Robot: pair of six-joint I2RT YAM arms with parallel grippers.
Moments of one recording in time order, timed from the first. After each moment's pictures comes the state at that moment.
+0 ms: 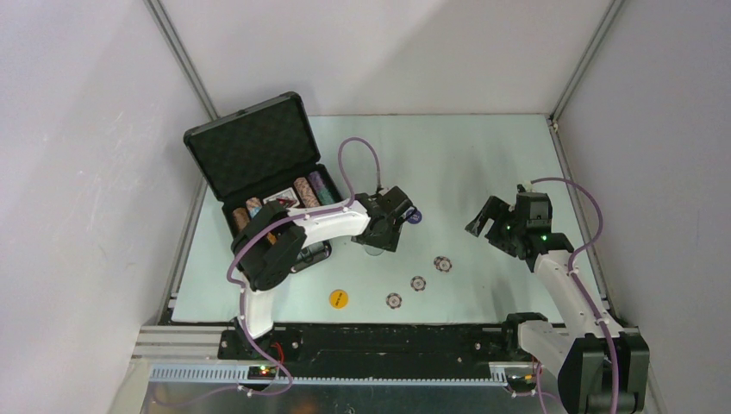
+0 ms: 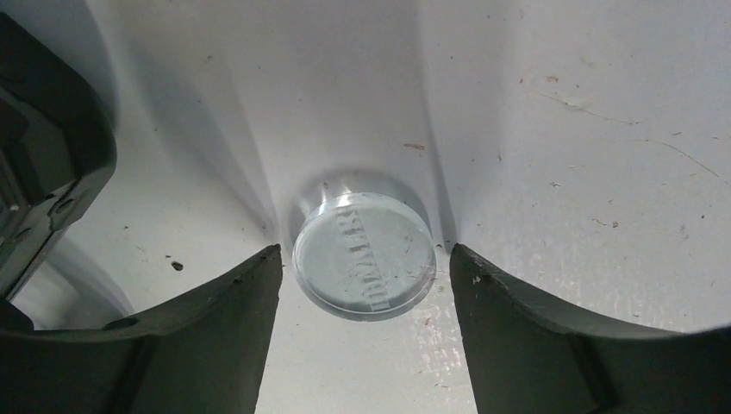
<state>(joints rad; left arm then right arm) -0.88 1.94 1.31 -0.63 -0.26 -0.57 0.04 0.98 0.62 -0.44 -0.19 0.55</state>
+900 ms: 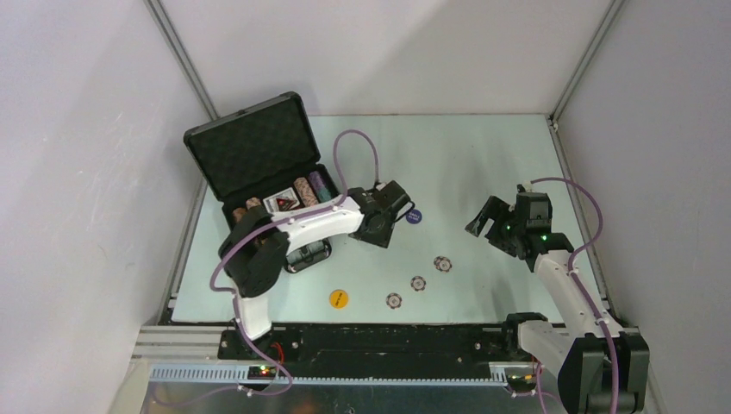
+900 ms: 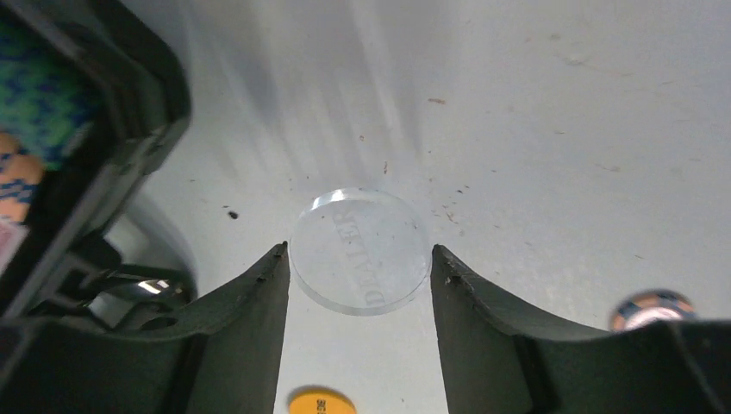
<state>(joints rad) -0.89 1.88 1.33 -0.74 -0.28 -0.54 0.04 0.99 0.62 -0.44 -0.19 0.55</state>
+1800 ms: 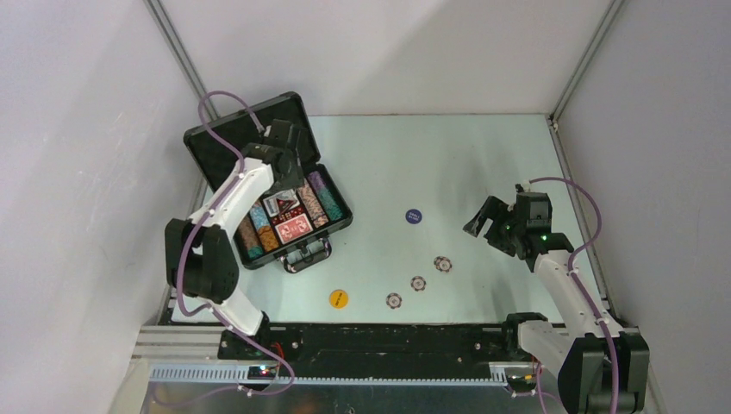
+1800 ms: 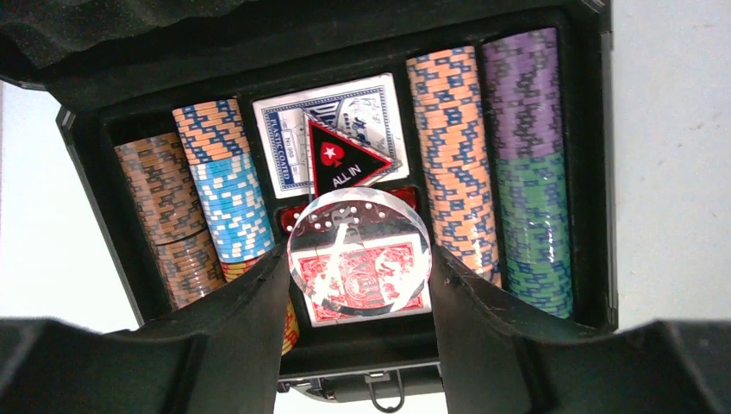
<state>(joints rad) -0.26 1.62 1.38 -0.80 -0.35 -0.43 0.04 0.99 0.62 -0.44 -0.22 0.55</state>
